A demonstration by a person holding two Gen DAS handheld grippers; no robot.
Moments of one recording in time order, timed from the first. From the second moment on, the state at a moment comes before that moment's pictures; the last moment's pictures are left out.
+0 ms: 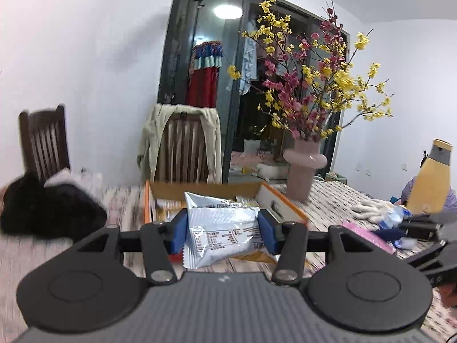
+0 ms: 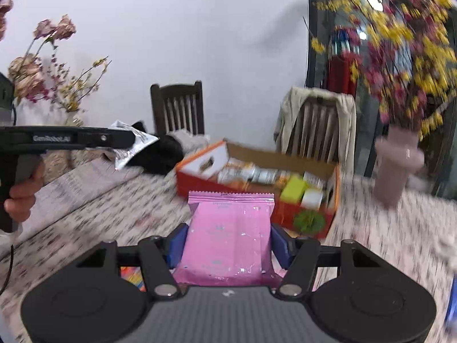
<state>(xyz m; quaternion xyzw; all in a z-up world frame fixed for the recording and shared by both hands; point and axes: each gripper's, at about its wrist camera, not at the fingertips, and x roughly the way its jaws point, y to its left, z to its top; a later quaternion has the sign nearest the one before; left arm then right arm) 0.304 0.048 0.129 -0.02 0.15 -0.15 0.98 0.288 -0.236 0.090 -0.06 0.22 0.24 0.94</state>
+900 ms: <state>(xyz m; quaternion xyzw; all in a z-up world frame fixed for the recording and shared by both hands) 0.569 0.046 0.047 -0.03 0.31 -0.11 0.94 0.579 -0.137 0.003 -0.06 0.36 0.17 0.91</state>
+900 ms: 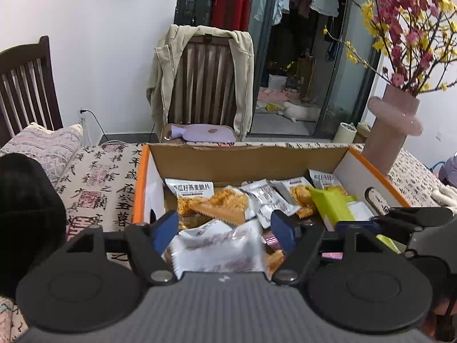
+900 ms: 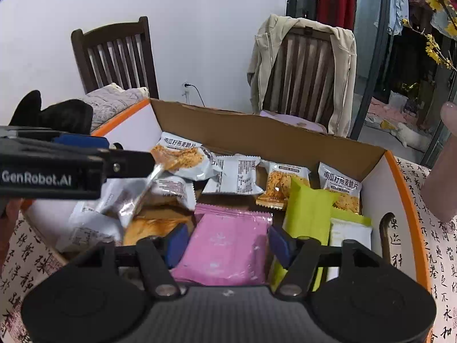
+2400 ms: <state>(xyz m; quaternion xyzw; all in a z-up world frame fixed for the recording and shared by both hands) 0.148 0.070 0.082 -0.07 0.21 -0.10 0.97 0.184 -0.261 0.063 -0.01 0.22 0.19 0.96</state>
